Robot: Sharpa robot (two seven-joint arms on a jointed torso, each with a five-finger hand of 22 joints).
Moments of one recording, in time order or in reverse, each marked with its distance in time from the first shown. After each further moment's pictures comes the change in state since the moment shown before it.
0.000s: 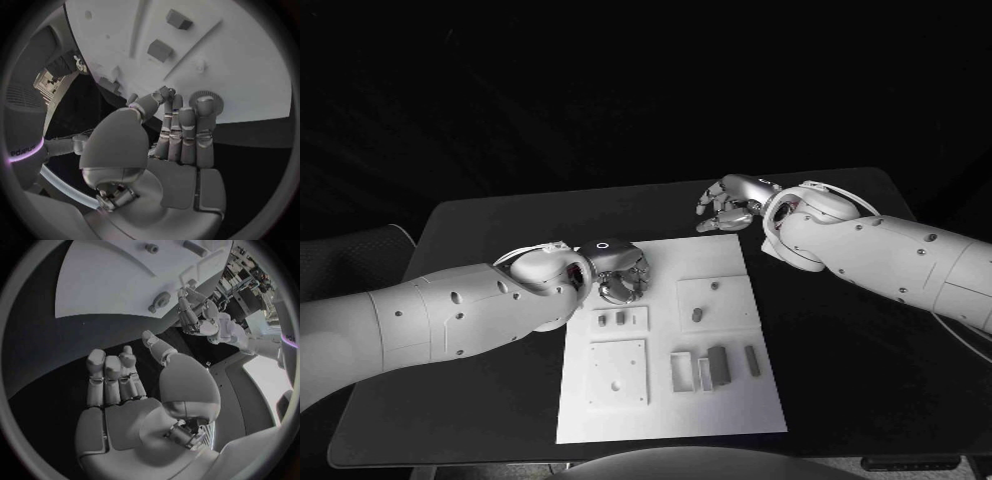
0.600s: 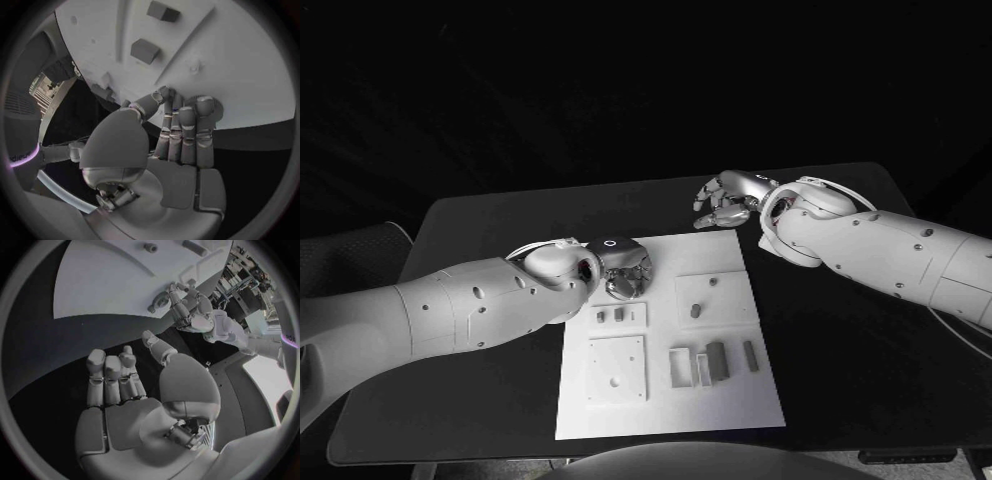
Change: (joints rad) left arm -0.014 0.087 -0.010 -0.114 -0.038 0.032 -0.003; left_hand 0.000 0.000 -0.004 0.001 -0.001 -0.004 0.003 -0.004 -0.001 -0.007 0.000 0.008 0.000 -0.013 0.005 0.000 0.005 0.012 -0.013 0.005 -0.004 0.000; right arm 0.000 0.005 0.000 0.001 0.000 0.000 -0.001; right_hand 0.000 0.000 0.000 0.000 0.000 0.002 -0.002 0.000 0.000 0.001 -0.001 0.000 0.001 -0.002 0.002 0.000 0.000 0.000 0.002 -0.002 0.000 0.000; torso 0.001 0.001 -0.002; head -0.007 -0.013
